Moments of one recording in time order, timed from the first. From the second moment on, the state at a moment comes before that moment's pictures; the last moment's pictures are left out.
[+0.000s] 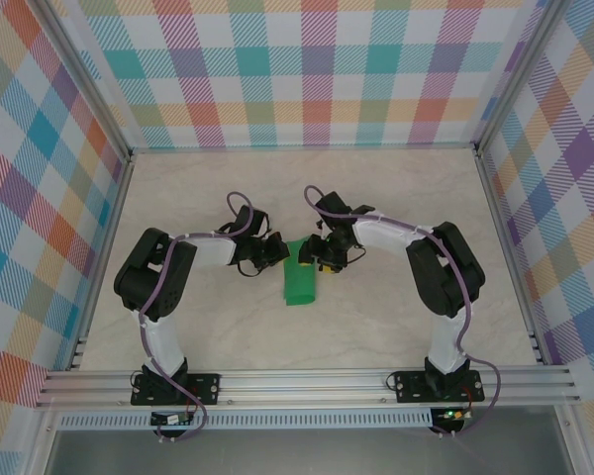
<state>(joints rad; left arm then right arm) -0.45 1.88 0.97 -0.03 0.43 -0.84 0.62 1.93 1.29 -0.63 -0.39 0.73</state>
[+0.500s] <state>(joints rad) -0.45 1.87 0.98 -0.08 0.43 -0.81 0.62 1.96 1.25 -0.60 -0.38 0.73</state>
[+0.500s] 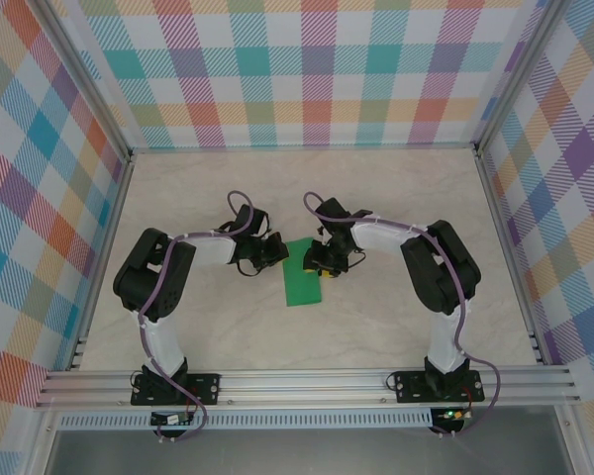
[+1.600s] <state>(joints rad) -0.45 1.76 1.04 -0.19 0.43 -0.81 0.68 1.97 1.30 -0.65 -0.24 0.63</state>
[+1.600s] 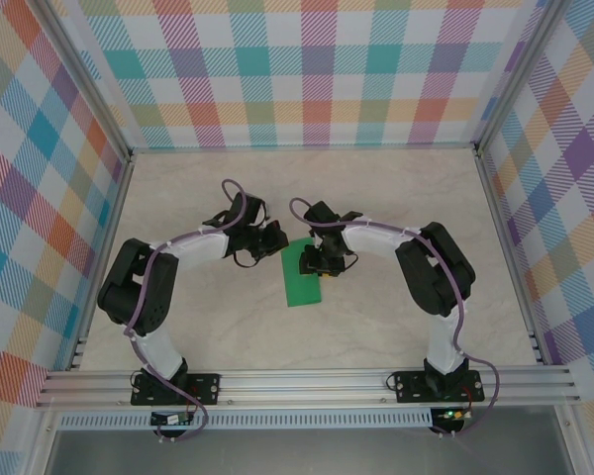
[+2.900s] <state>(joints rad) -0.45 1.81 1.04 -0.19 0.37 -0.81 0.67 1.93 1.18 -0.51 -0.33 0.41</state>
